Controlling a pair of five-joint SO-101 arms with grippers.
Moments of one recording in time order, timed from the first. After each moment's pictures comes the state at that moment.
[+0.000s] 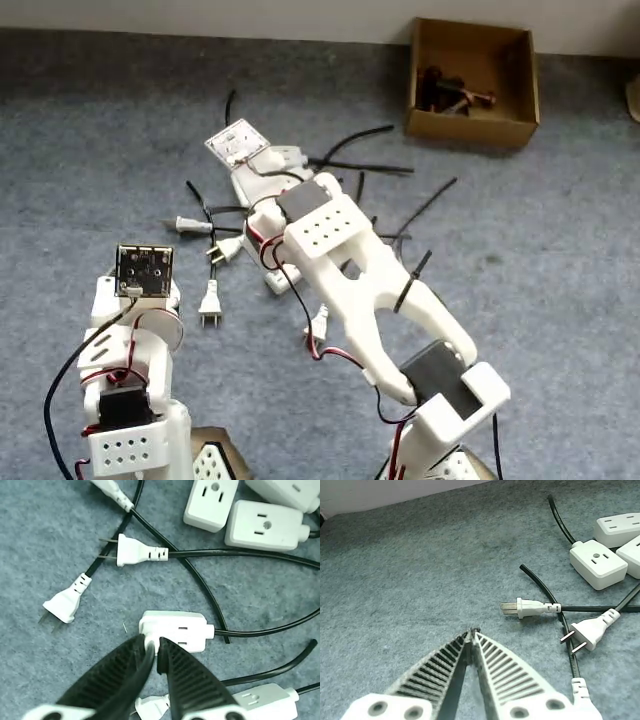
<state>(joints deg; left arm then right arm) -16.4 -103.7 95.4 43.5 -11.5 -41.8 6.2 0.7 69.2 7.9</state>
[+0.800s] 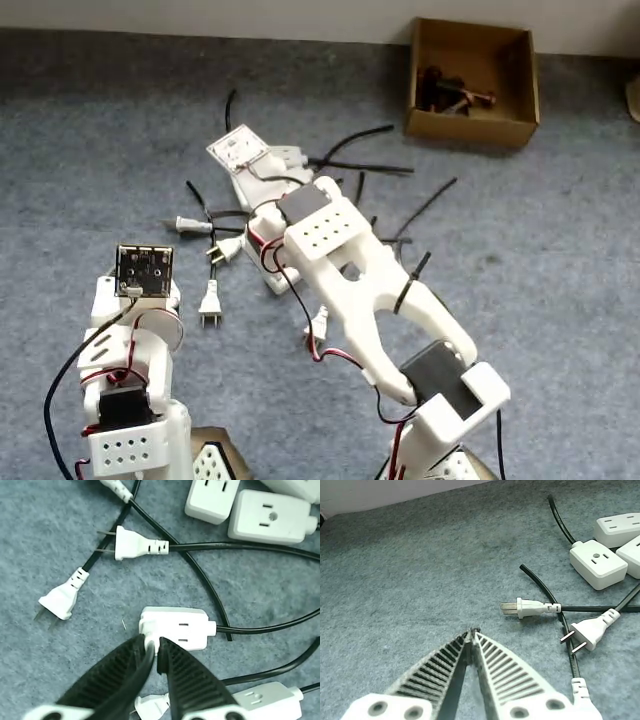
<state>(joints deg) -16.4 -103.7 95.4 43.5 -11.5 -41.8 6.2 2.7 67.9 7.9</state>
